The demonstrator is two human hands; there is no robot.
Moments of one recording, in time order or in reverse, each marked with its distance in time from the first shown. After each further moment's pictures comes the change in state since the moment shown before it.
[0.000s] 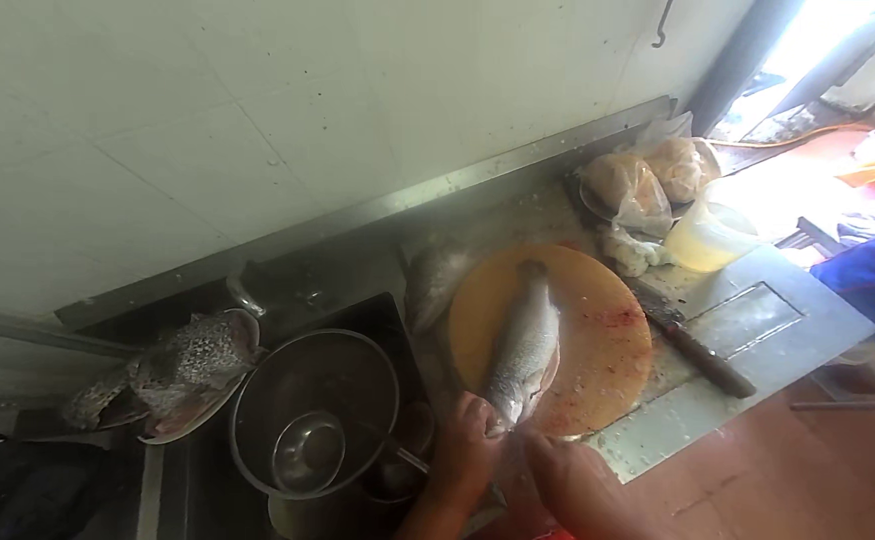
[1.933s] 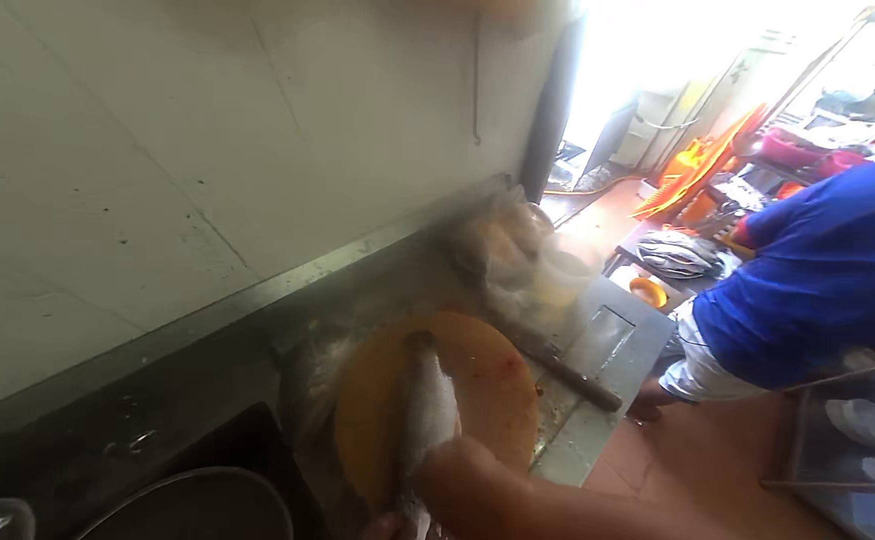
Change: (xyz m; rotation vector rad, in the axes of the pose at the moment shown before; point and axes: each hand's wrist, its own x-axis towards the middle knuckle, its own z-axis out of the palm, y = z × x) left_hand 0.002 -0.018 -0.001 0.143 -0.216 0.418; right_hand 0.076 -0.005 -0.102 -0.185 -0.441 -0.030
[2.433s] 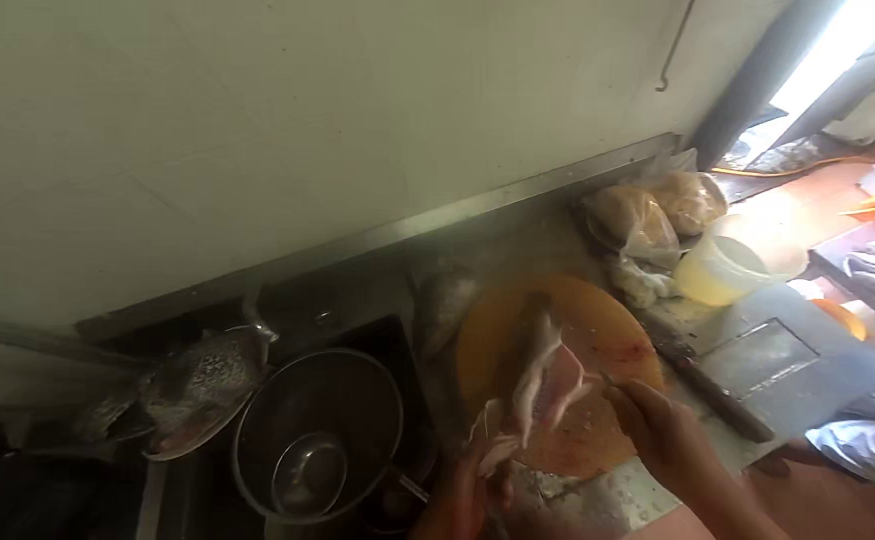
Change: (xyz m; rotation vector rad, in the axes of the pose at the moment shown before) left_hand 0.003 0.004 -0.012 -1.824 0.040 -0.909; right_hand -0.024 0.095 0.062 0.530 0.878 0.039
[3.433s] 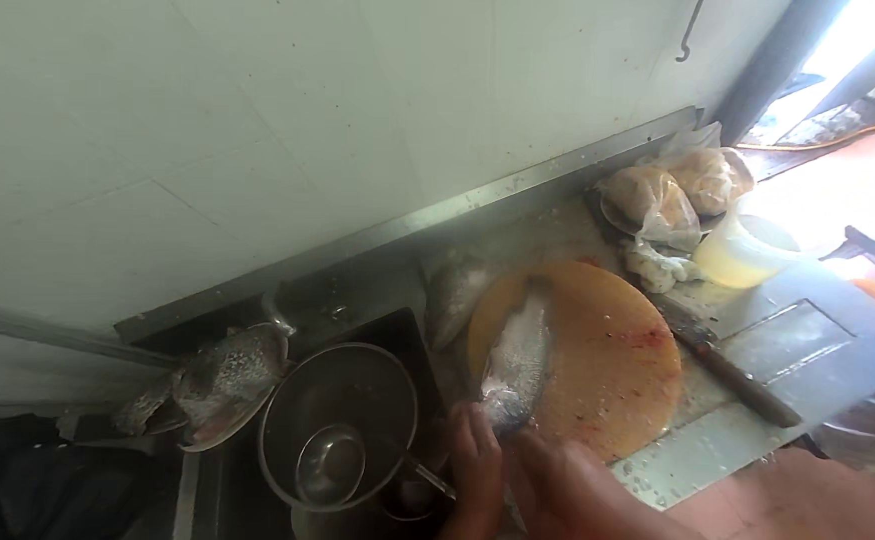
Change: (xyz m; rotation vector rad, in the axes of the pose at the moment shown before) left_hand 0.021 -0.010 0.015 0.901 0.709 0.687; right_hand -0.026 -0.088 0.085 -0.161 -0.606 -0.042
